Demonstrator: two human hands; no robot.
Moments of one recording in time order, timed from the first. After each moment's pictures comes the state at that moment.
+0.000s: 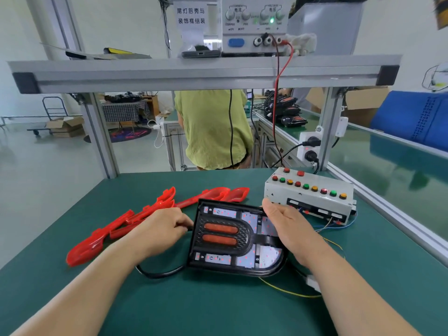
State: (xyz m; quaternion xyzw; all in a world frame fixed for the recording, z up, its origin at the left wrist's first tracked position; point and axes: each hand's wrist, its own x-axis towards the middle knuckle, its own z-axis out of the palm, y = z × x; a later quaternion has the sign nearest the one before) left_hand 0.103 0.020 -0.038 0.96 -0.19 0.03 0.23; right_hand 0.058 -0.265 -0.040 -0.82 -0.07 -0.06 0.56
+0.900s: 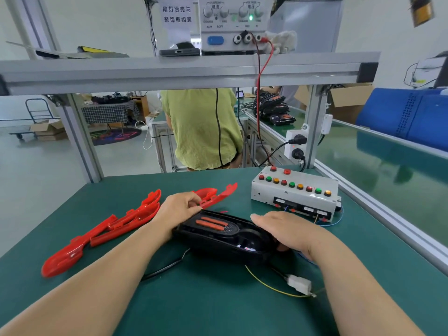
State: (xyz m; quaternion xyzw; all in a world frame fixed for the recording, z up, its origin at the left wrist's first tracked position) left_hand 0.164 -0.039 -0.043 0.95 -0.11 0.04 0.29; right_hand 0.055 -0.293 -0.018 -0.91 0.01 0.12 0.40
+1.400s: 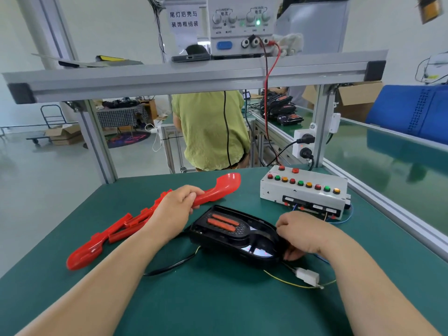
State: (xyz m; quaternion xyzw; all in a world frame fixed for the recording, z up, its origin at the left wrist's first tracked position) left_hand 0.107 -0.024 -0.017 0.87 -0.09 0.09 0.47; right_hand 0.045 -0.291 -0.014 -0.90 0.06 0.15 0.40
